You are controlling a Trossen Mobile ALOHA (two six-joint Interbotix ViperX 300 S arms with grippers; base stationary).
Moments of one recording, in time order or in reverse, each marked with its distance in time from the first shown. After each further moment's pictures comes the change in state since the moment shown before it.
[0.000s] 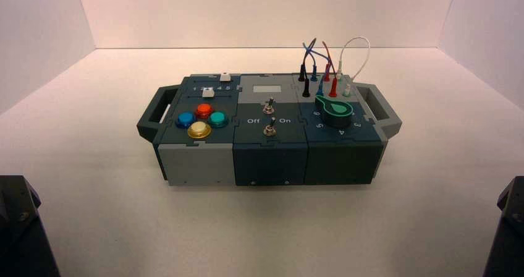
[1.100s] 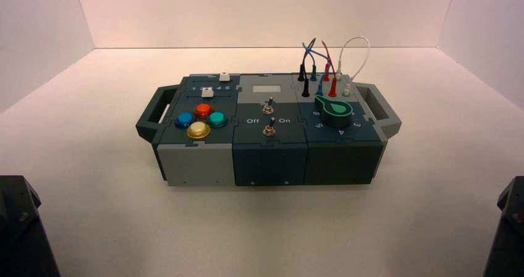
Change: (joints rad) left arm -0.173 0.164 -0.021 0.000 0.097 0.000; right arm 0.092 0.005 -0.011 0.094 0.222 0.005
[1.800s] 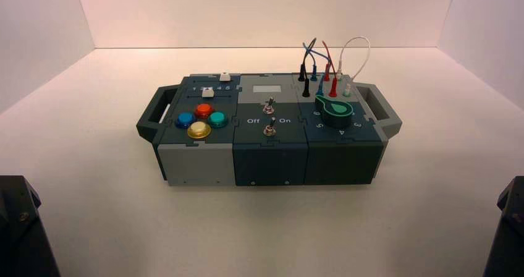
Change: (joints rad) left arm -0.189 0.166 -0.061 0.003 0.146 0.012; right arm 0.167 0.080 -0.043 0.123 0.308 -0.005
